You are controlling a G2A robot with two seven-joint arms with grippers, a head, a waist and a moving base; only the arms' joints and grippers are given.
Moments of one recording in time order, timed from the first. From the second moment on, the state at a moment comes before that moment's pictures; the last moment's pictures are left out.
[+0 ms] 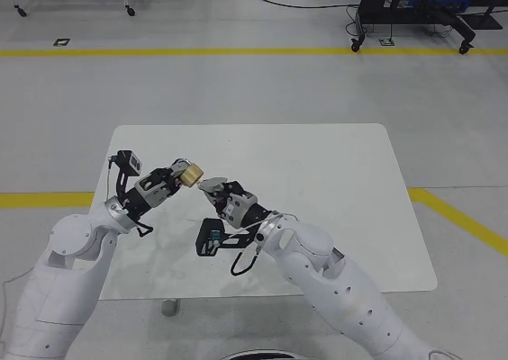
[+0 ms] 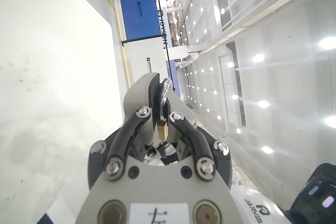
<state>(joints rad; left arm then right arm) 1.40 -1.01 -1.41 -1.66 -0.56 -0.07 -0.72 -1.31 -1.39 0.87 -1.77 -2.29 -0.25 -0.03</state>
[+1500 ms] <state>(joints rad) 1.41 -1.03 -1.42 -1.69 -0.53 -0.07 -0.70 -1.35 -1.39 0.82 -1.80 -2.44 -0.17 0.03</state>
